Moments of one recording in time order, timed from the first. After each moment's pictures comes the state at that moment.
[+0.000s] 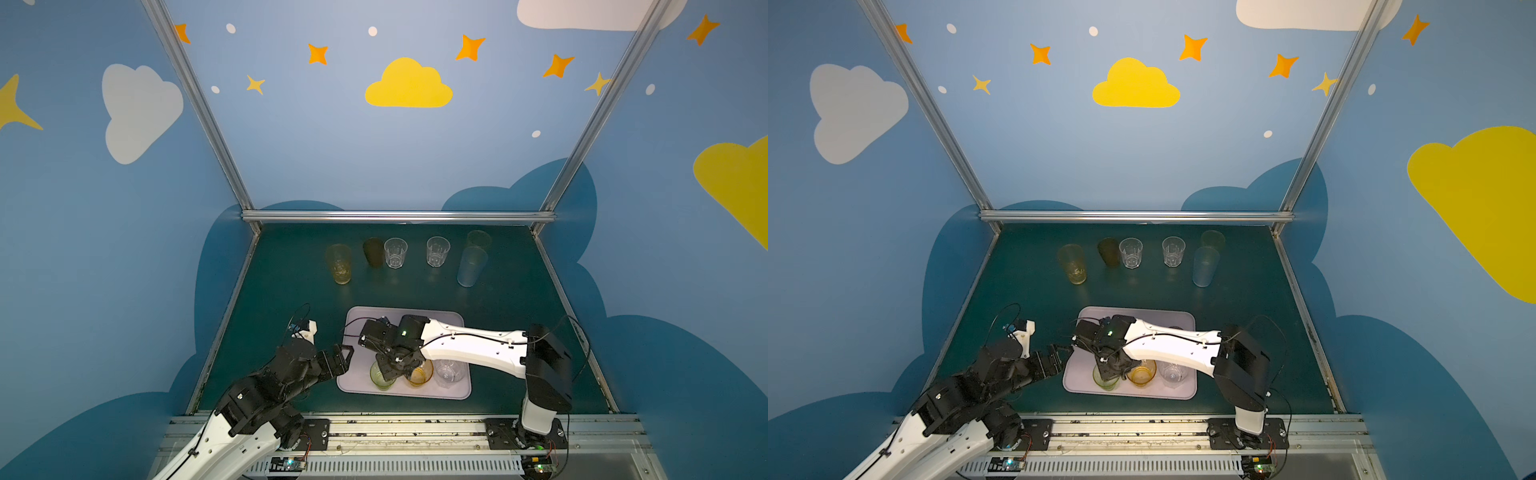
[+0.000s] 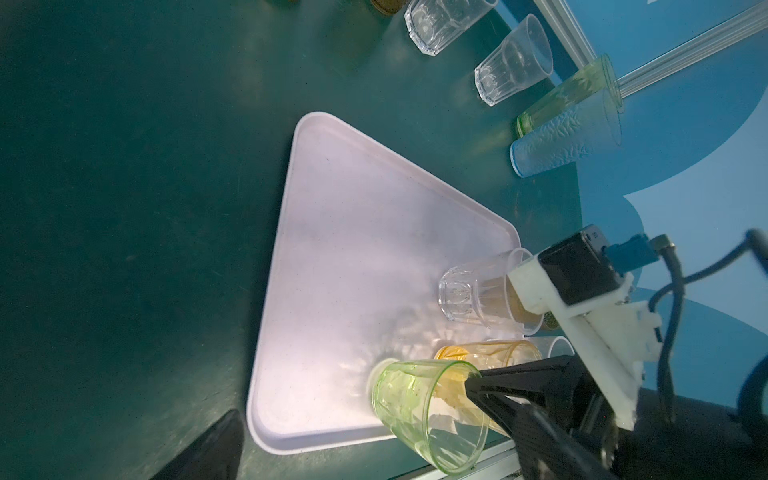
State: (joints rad) left arm -0.71 0.40 0.55 -0.85 -0.06 -0.96; right arm 1.28 1.82 1.44 -1.05 0.08 0.80
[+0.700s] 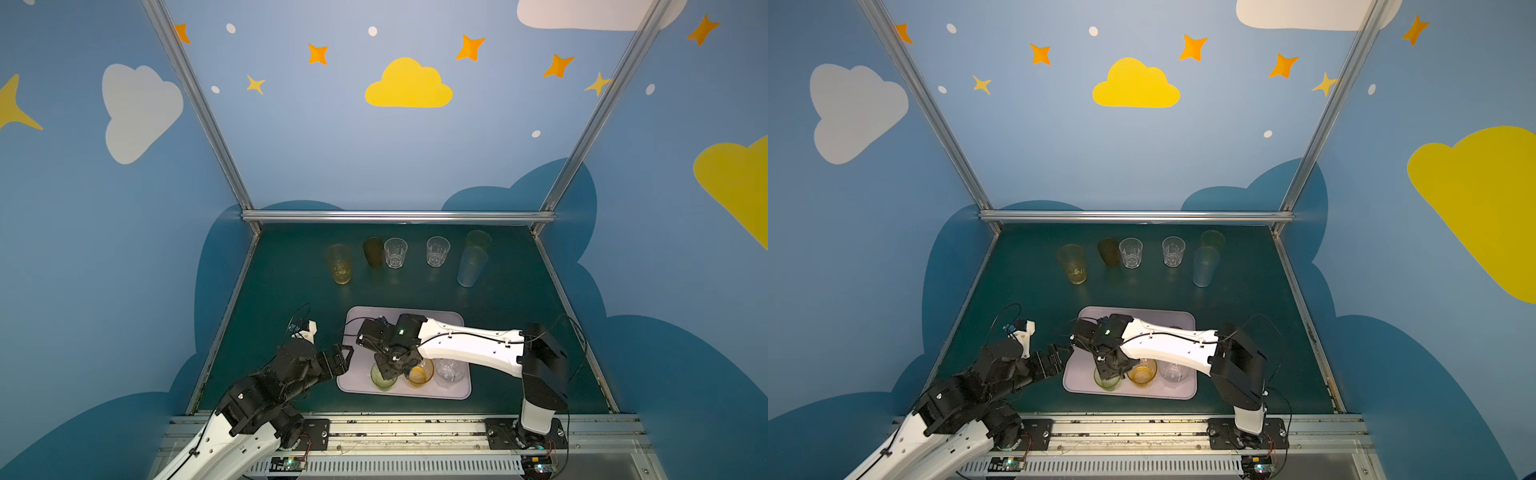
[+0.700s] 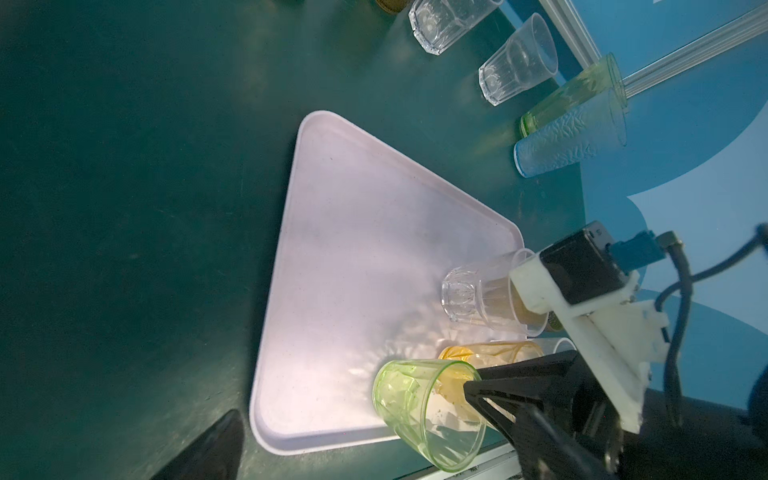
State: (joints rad) left arm -0.71 0.40 0.54 -0.85 -0.06 -0.96; right arm 1.28 1.84 1.47 -1.07 0.09 0.79
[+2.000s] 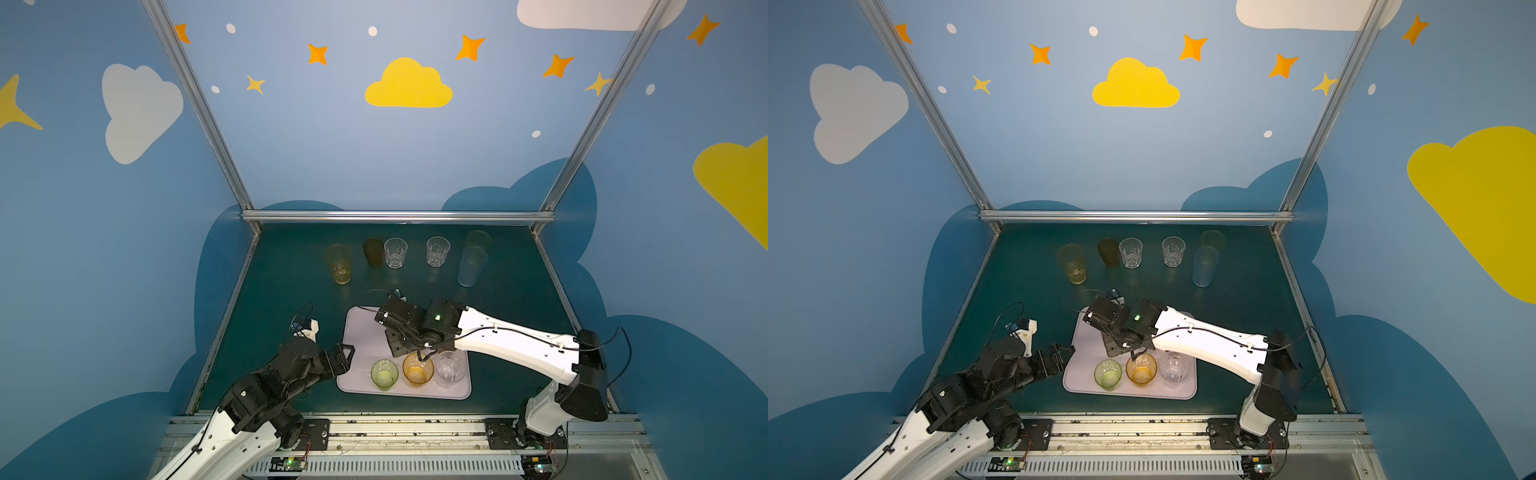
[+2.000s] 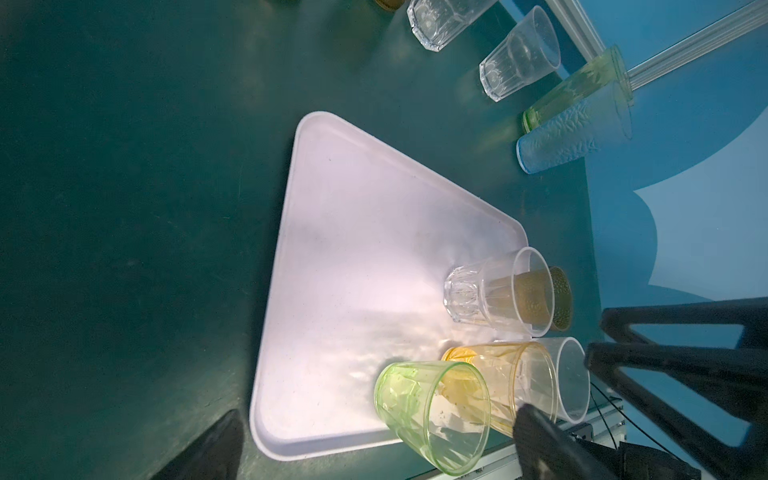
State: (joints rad) left arm -0.71 0.43 0.55 -0.84 -0.06 -0.94; right arm 1.20 1.61 1.47 -1.04 0.21 0.74
